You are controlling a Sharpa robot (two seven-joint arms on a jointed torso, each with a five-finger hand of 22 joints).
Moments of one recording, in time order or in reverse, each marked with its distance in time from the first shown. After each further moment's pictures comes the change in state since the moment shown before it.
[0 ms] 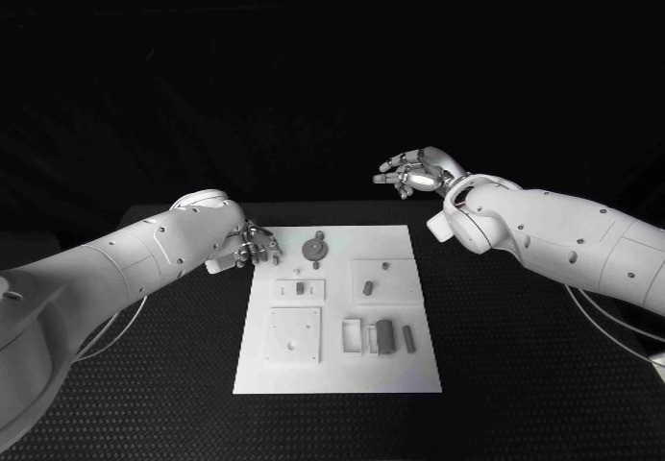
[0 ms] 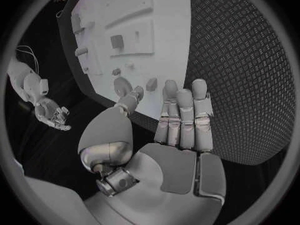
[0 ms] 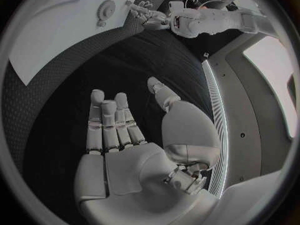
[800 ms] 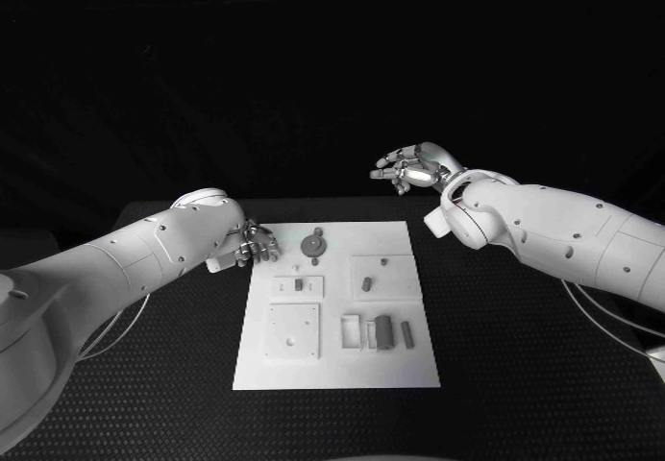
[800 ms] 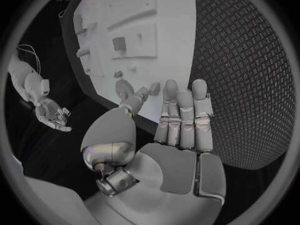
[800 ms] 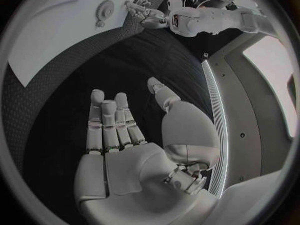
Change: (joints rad) left arm -0.010 0.014 0.000 -0.022 0.018 0.015 0.020; left_hand 0.038 0.104 -0.017 -0.064 0.000 0.001 0.003 -0.006 -0.011 -0.004 0.003 -0.020 -0.011 -0.010 0.003 0.000 0.001 0.000 0.000 0.000 -0.008 0.014; right arm 0.000 0.006 0.000 -0.003 0.000 0.001 0.000; right_hand -0.004 0.004 0.000 0.000 0.000 0.001 -0.001 0.000 -0.001 0.000 0.000 0.000 -0.002 0.000 0.000 0.000 -0.001 0.000 0.000 0.000 0.000 0.000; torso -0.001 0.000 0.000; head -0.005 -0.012
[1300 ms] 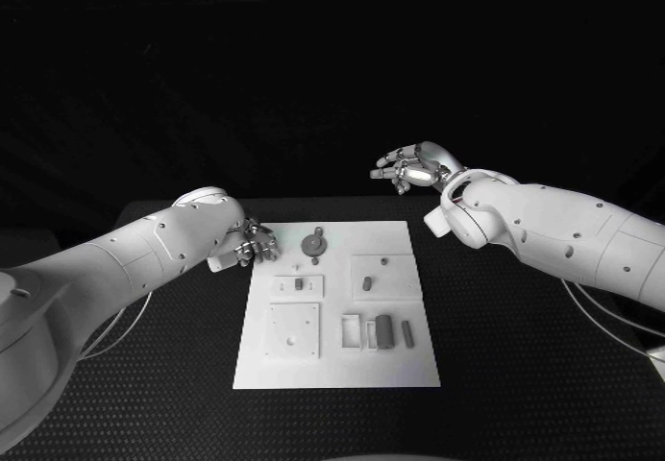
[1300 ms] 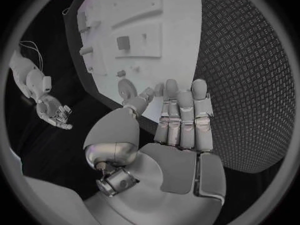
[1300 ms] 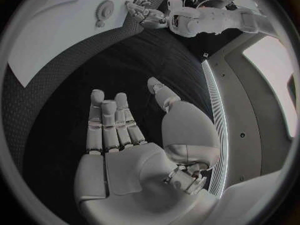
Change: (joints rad) left arm 0.000 0.003 0.000 -0.006 0.032 0.007 0.008; left_hand 0.049 0.064 0.019 -0.038 0.000 0.005 0.003 0.000 -0.005 0.000 0.000 -0.028 -0.019 0.000 0.000 0.000 0.000 0.000 0.000 0.000 -0.008 0.010; right arm 0.000 0.003 0.000 -0.002 0.000 0.001 -0.001; right_hand 0.000 0.000 0.000 0.000 0.000 0.001 -0.001 0.000 0.000 0.000 0.000 0.004 0.000 0.000 0.000 0.000 0.000 0.000 0.000 0.000 0.000 0.000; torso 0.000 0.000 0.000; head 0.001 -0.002
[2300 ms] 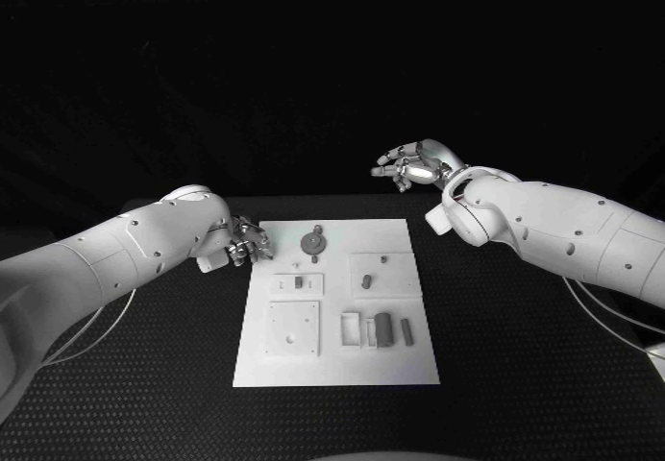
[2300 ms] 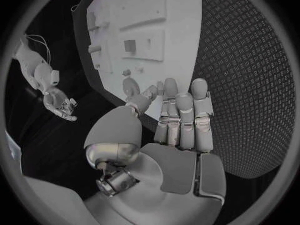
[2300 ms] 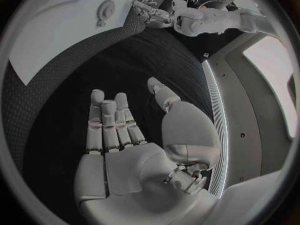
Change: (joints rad) left arm 0.019 -0.107 0.004 0.140 0.079 -0.017 -0.007; left_hand 0.092 0.020 0.061 -0.017 -0.007 0.079 -0.057 0.025 -0.003 0.098 -0.021 -0.026 -0.013 0.050 -0.025 0.040 0.021 -0.001 0.051 -0.025 0.024 0.004; right arm 0.000 -0.009 0.000 0.002 0.000 0.002 0.000; right_hand 0.000 0.000 0.000 0.000 0.000 -0.002 0.002 0.000 -0.001 0.000 0.000 0.000 -0.002 0.000 0.000 0.000 -0.001 0.000 0.000 0.000 0.000 0.000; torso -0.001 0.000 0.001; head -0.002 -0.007
